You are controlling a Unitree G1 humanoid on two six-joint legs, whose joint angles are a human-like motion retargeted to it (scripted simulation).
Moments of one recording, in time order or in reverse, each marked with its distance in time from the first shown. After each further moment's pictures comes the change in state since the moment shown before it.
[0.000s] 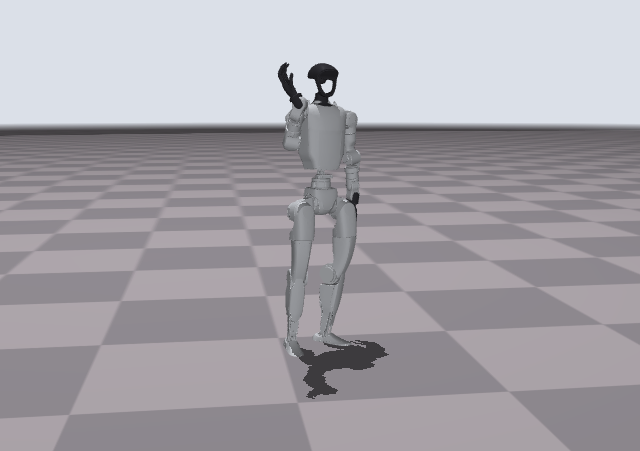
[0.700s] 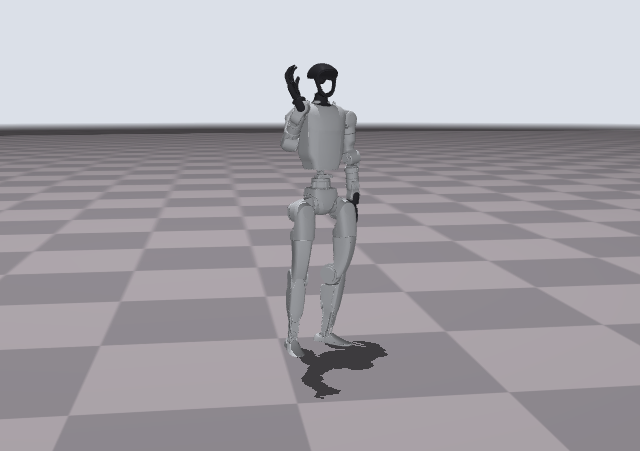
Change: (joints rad) left arm -0.024 -0.005 -0.001 -0.005 -0.027 -0.003 0.005; right arm 0.040 -0.039 0.061 0.069 -0.067 -0.146 -0.017; waist -0.001 0.001 0.013; left_leg -0.005 0.001 -0.011 0.006 0.020 0.002; right_leg 0.006 -0.003 -0.014 -0.001 0.004 -0.001
